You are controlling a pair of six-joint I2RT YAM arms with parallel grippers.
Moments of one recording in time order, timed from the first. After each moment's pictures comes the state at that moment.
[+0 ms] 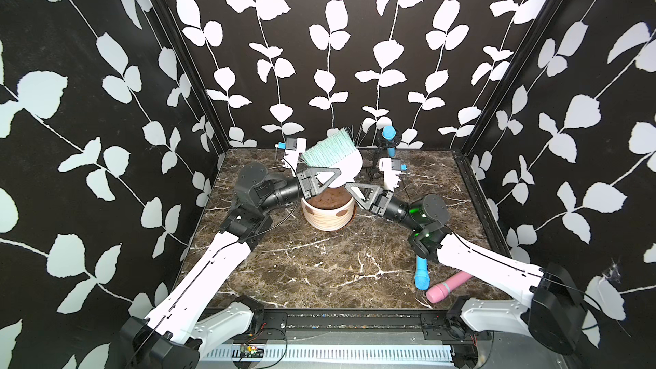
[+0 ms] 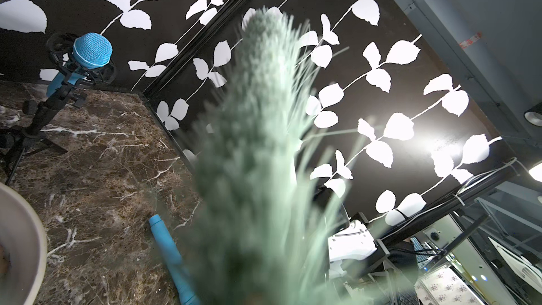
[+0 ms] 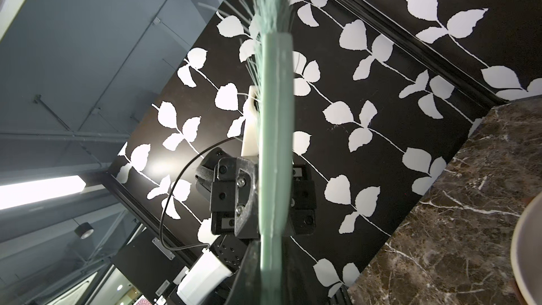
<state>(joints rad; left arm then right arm) -0.49 1.05 1.05 0.14 0.75 -0.94 0.79 1.25 0.81 0.88 -0.50 1.15</state>
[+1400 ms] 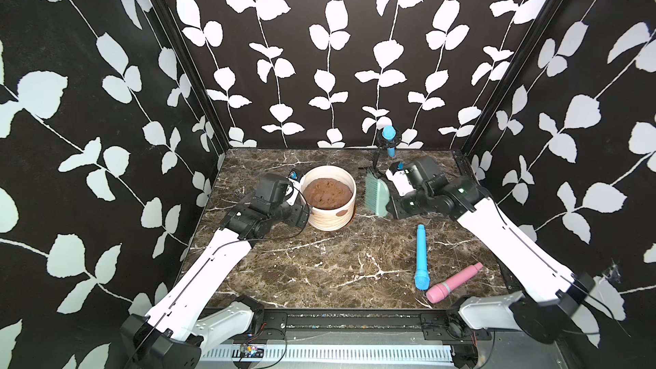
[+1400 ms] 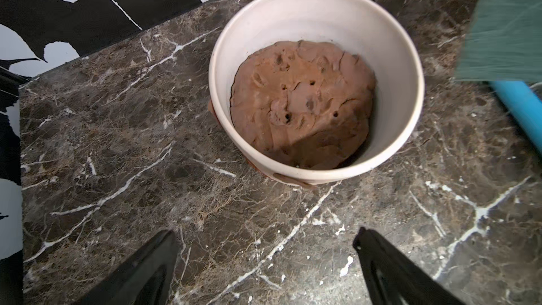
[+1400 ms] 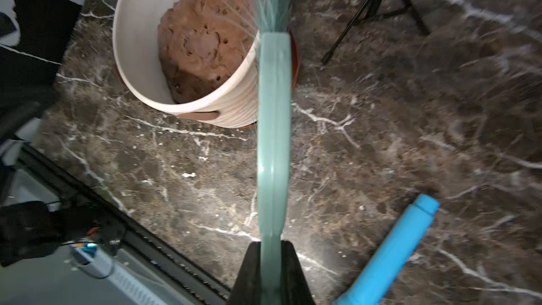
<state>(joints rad) -0.49 1.07 1.08 -0.77 -0.05 0.07 0.63 1.37 1.51 -1.12 -0.17 0.34</state>
